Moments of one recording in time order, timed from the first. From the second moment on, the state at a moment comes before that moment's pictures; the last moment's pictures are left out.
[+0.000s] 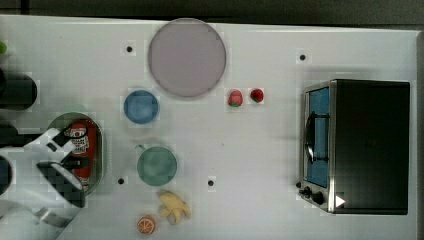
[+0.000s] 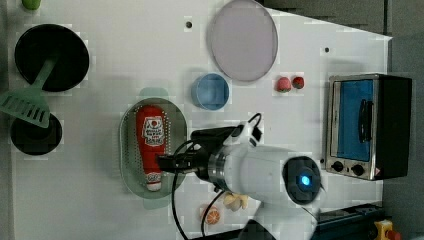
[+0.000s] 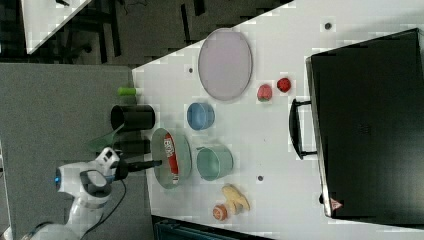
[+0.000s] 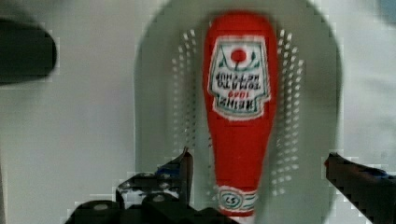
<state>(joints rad) -0.04 0.35 0.80 -2.18 -0.20 0.91 0.03</state>
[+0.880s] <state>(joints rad) 0.02 0.65 0.68 -2.18 -0.27 1.14 0.05</state>
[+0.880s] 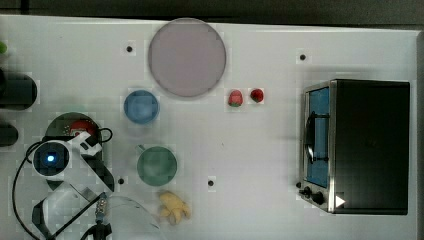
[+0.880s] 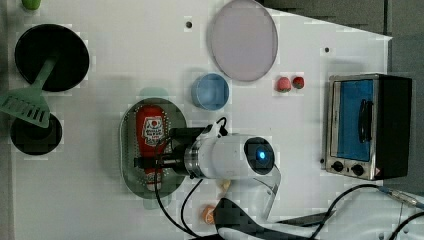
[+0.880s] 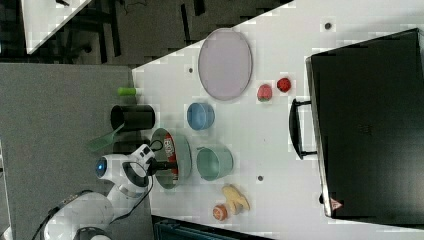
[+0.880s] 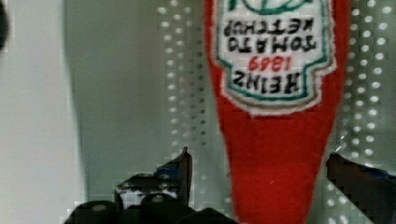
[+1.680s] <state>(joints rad) 0.10 0.61 0.62 -2.14 -0.23 1.12 0.05</state>
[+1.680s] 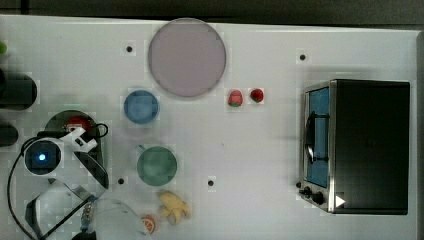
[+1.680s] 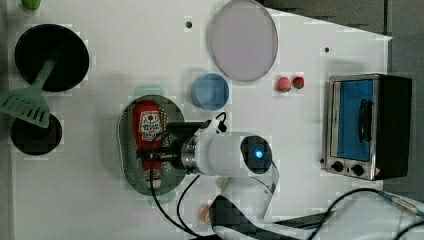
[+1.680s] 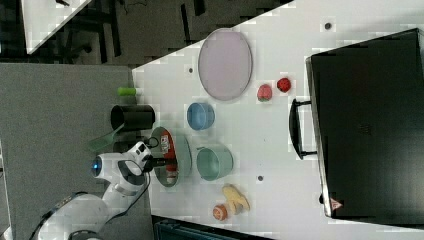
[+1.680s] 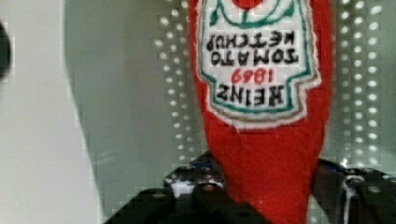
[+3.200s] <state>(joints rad) -0.16 0.06 0.23 -2.14 0.01 0.61 0.04</state>
